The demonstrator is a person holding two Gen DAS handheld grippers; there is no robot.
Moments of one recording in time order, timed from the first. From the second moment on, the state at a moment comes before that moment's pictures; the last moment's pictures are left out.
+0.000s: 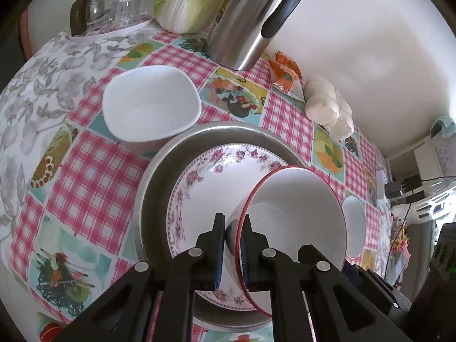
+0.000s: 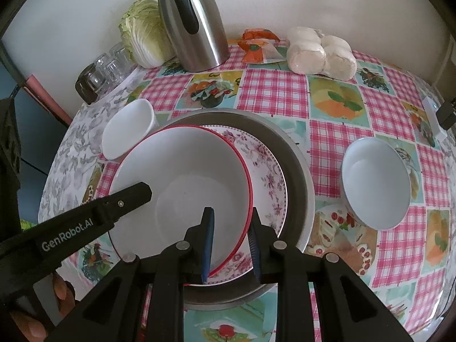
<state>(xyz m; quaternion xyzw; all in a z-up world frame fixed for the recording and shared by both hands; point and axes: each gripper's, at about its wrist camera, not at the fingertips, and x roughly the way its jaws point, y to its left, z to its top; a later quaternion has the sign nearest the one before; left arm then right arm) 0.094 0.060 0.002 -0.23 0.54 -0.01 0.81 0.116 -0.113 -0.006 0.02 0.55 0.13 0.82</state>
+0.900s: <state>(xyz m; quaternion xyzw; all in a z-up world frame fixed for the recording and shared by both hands) 0.108 0.056 -0.020 -0.21 0.56 0.00 0.80 0.126 -0.110 -0.026 0.02 0.56 0.13 0.82</state>
